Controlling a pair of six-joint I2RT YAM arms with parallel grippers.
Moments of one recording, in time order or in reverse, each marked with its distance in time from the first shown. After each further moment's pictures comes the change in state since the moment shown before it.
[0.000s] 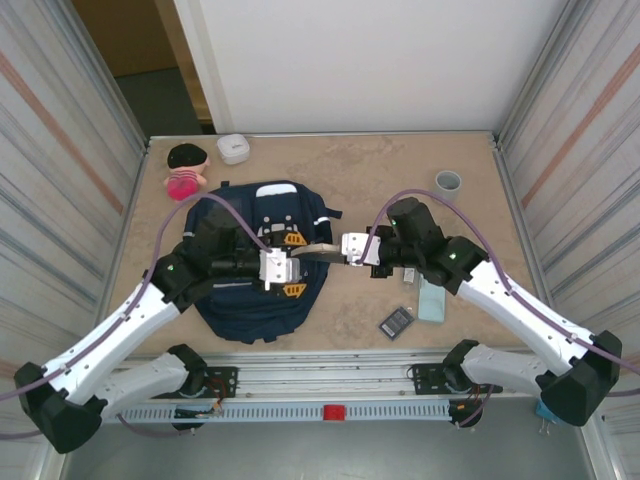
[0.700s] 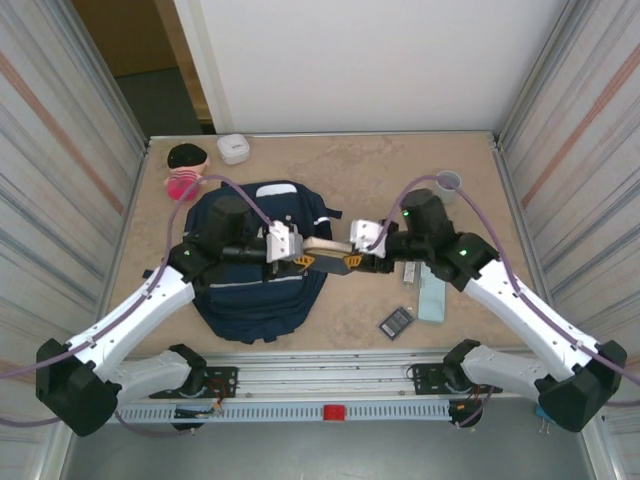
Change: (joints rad) left arm 0.124 0.154 -0.003 0.192 0.255 -0.291; right arm -0.139 -0.054 0.016 0.053 -0.230 0.179
